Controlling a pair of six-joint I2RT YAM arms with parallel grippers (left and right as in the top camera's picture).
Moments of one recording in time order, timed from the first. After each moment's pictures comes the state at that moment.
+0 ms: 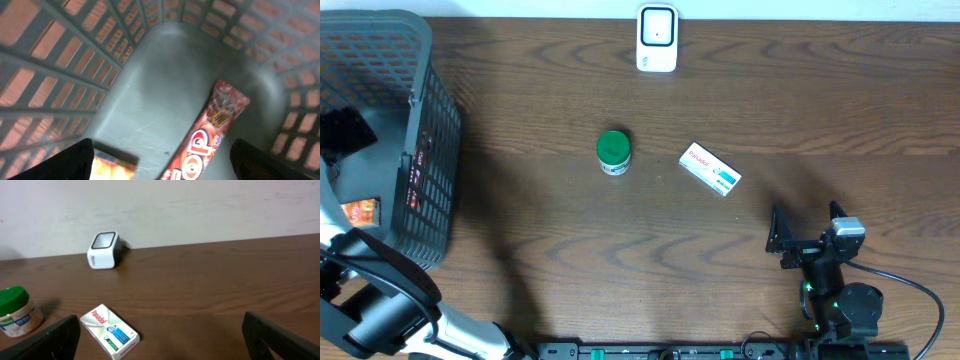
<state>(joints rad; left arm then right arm) 0.71 1.84 1.61 -0.78 0.12 0.17 -0.01 0.01 0.01 -0.06 -0.12 0.15</state>
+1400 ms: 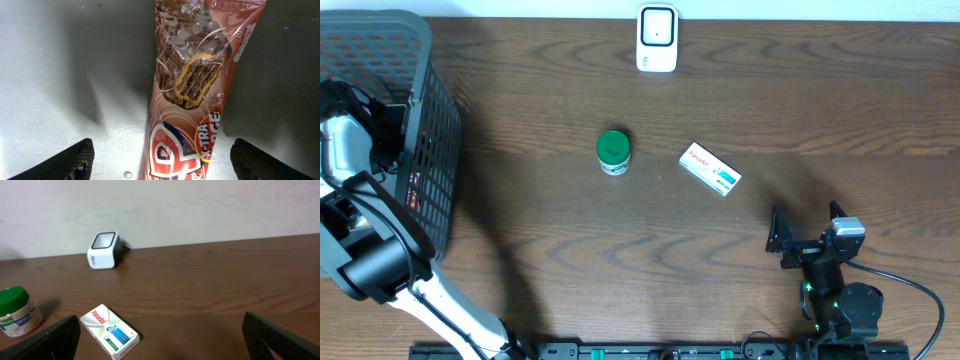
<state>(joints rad) 0.59 2.09 1.61 -0.87 0.04 0.49 -0.01 0.01 0.01 -0.06 -0.12 0.15</state>
